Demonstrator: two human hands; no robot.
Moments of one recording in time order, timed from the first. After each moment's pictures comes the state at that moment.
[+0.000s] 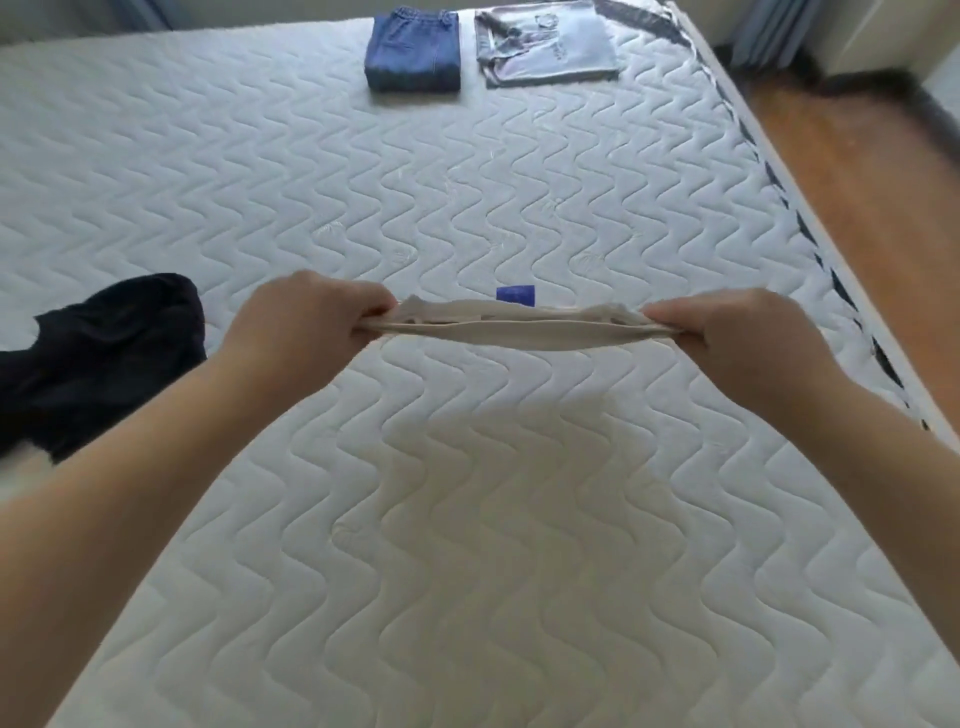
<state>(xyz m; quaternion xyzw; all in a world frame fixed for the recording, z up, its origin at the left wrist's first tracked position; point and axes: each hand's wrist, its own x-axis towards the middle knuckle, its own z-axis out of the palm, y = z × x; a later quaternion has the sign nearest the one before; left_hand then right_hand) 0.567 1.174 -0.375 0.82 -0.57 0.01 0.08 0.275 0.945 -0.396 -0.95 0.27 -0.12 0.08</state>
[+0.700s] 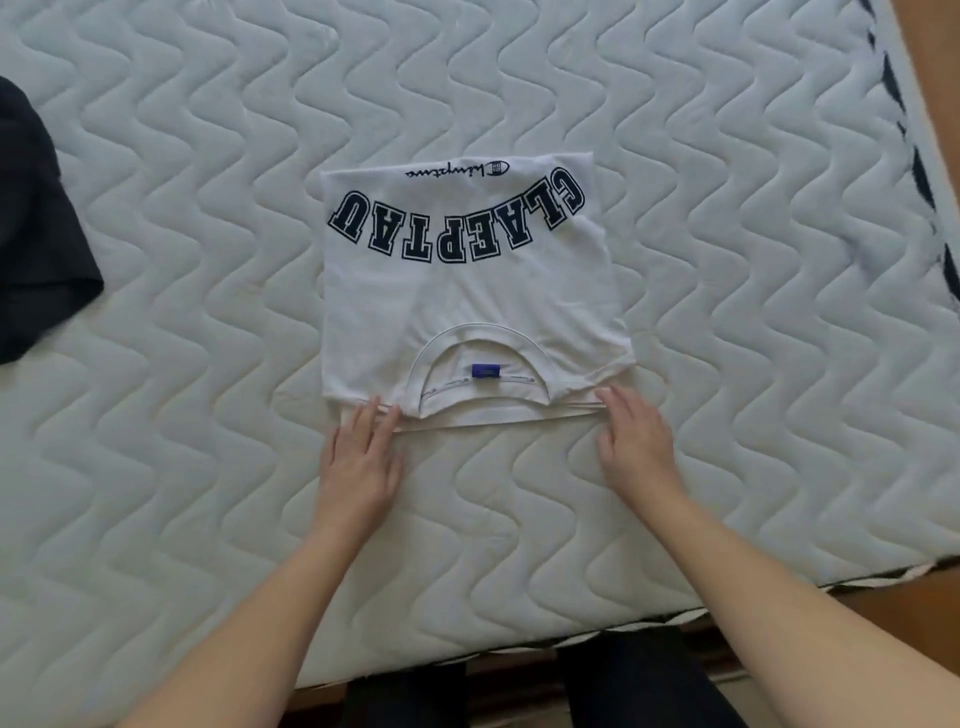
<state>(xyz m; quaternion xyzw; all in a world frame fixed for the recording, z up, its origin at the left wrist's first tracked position) 0.398 1.324 -0.688 0.87 -0.44 -0.19 0.06 0.148 1.099 -0.676 -0.86 0.47 0.02 0.22</state>
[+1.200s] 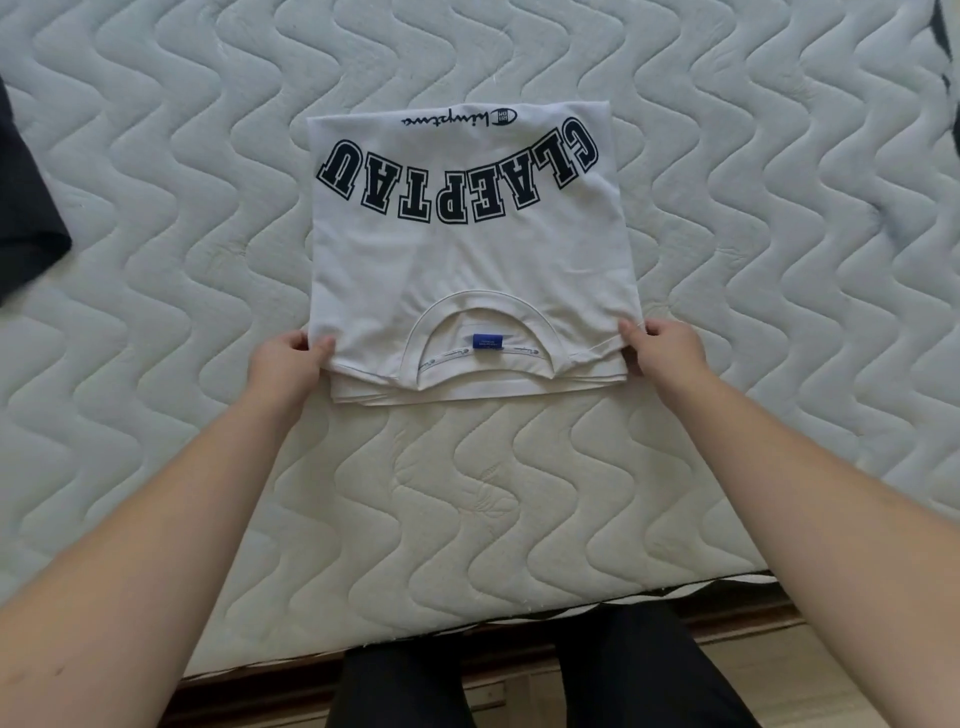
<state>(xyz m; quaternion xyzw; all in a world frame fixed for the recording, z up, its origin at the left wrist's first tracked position) 0.503 1.280 -0.696 0.86 0.00 -0.38 0.34 0.180 1.011 -0.694 -0.61 0.65 0.03 0.45</state>
